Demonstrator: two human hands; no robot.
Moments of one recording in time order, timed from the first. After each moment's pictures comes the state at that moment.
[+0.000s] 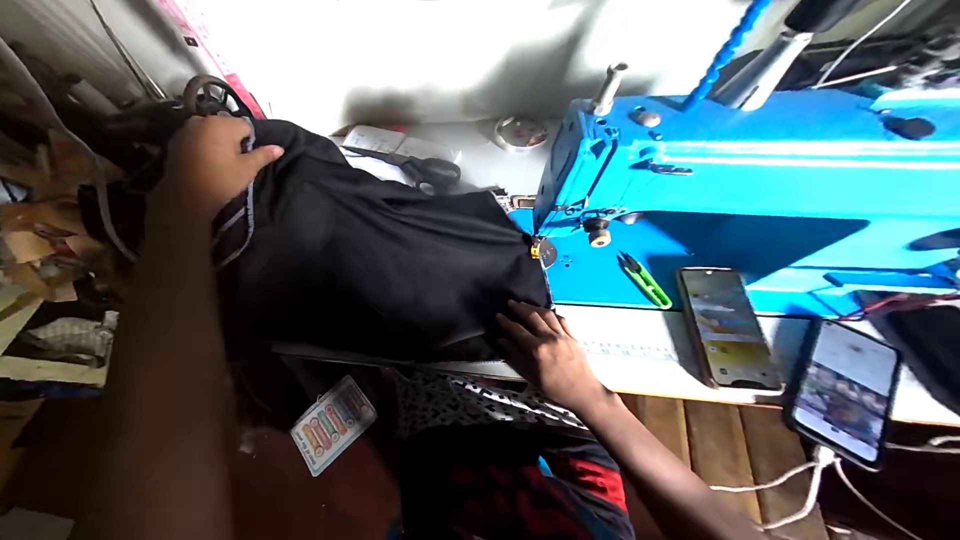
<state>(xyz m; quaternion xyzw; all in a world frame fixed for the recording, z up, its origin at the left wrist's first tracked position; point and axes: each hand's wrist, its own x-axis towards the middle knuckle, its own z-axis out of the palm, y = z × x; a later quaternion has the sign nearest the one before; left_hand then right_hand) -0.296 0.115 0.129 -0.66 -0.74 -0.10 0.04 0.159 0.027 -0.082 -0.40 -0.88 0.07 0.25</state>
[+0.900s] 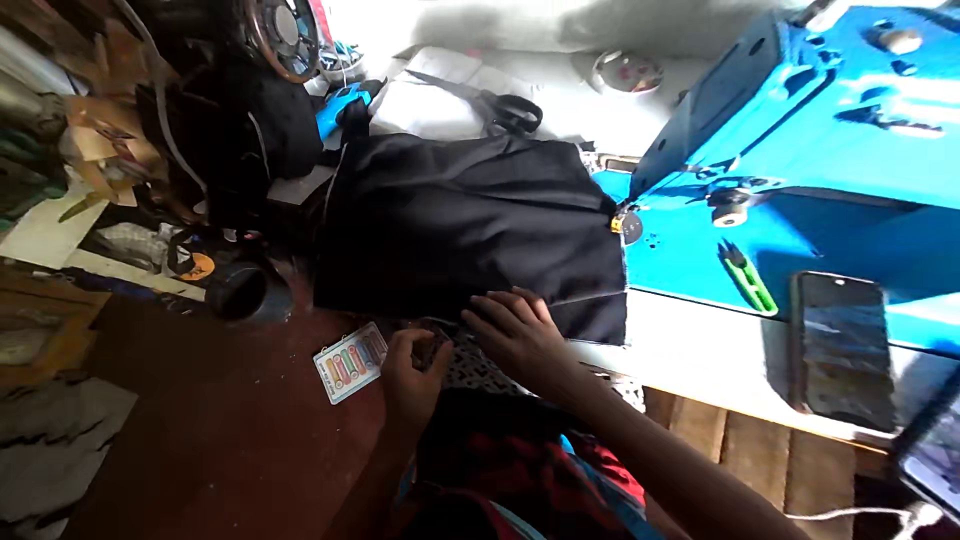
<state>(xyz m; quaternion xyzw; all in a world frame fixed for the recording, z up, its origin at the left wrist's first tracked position) -0.074 -0.125 -0.071 -0.46 -0.76 -0.44 -0.13 0.079 0.003 -0.077 -0.19 -0.94 0.05 0.29</state>
